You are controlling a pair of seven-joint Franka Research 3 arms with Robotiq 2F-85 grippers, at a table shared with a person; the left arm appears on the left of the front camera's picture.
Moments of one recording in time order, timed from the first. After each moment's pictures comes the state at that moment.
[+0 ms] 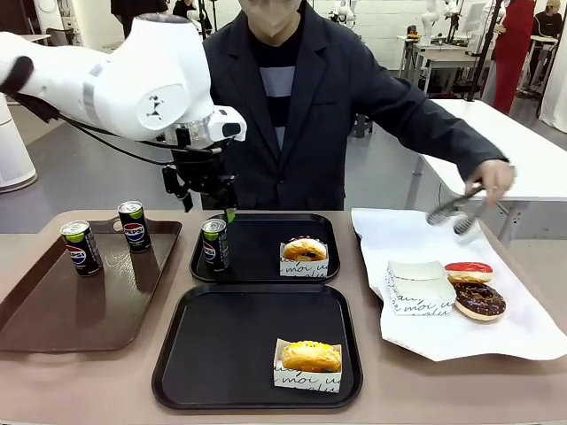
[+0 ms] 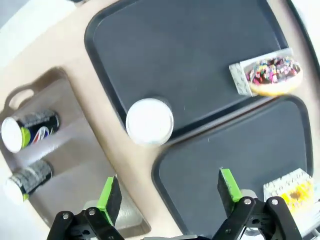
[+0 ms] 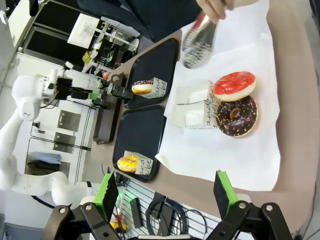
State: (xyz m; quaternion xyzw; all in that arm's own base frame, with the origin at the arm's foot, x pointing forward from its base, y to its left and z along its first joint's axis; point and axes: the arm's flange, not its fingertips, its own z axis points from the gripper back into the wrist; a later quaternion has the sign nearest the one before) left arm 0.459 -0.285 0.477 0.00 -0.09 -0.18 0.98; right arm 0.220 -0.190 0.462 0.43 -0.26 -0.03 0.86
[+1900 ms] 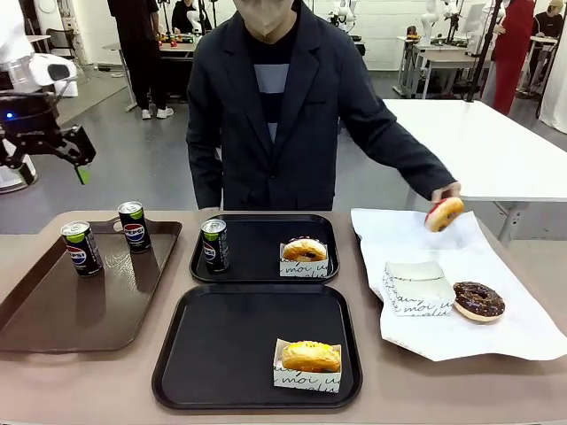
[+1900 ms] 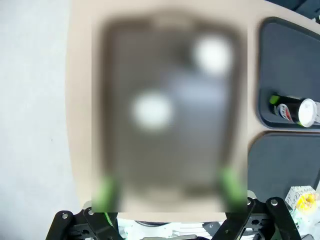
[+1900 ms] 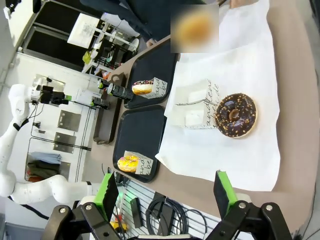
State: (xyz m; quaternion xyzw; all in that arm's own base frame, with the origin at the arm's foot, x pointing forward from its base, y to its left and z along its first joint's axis) left arm 0.464 -0.022 0.536 0.00 -0.06 0.06 1.00; right arm 0.220 -0.190 0.462 0.43 -0.26 -0.03 0.86
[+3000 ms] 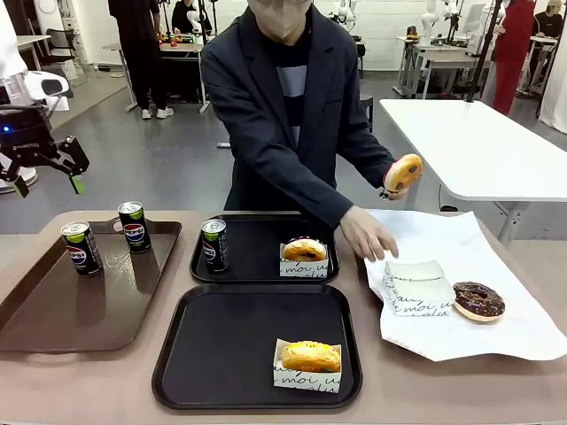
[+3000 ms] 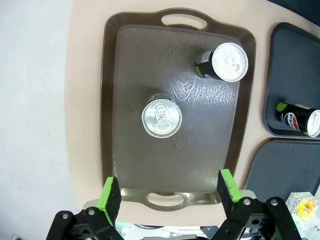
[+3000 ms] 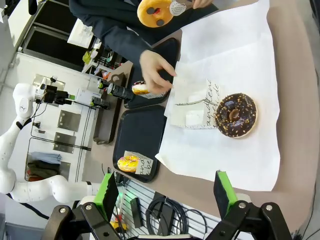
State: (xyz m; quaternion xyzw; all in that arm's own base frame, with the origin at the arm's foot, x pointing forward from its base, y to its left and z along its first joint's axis) left arm 0.475 -0.010 0.517 -0.01 -0.05 0.08 1.00; right arm 0.220 -0.190 0.462 0.43 -0.26 -0.03 0.86
